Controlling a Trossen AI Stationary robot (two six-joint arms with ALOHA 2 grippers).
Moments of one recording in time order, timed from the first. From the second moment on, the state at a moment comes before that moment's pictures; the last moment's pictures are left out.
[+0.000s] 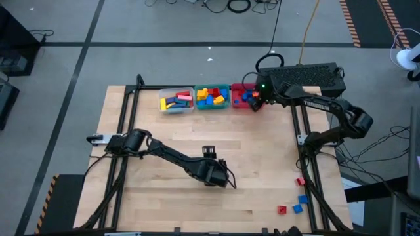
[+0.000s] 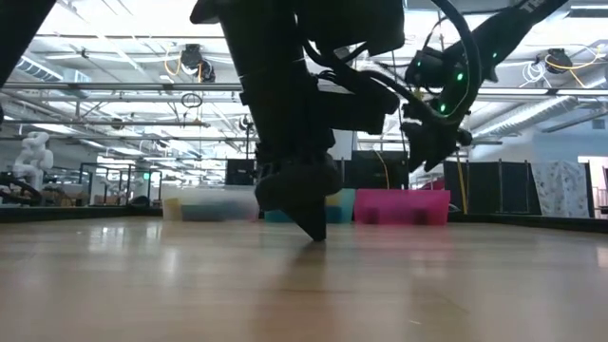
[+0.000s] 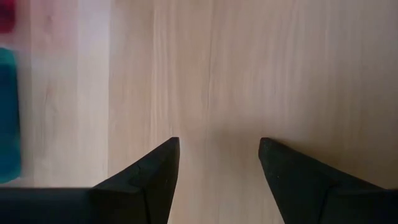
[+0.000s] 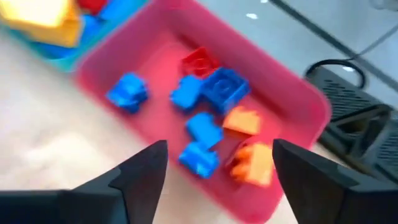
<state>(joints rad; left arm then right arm) -0.30 2.26 1.65 -0.78 -0.52 -0.25 -0.71 1.37 0.87 -0.41 0.20 0.11</state>
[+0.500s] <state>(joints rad) -0.27 2.23 1.63 -0.23 -0.23 0.04 -0.35 1.01 0.91 -0.92 -0.02 0.40</state>
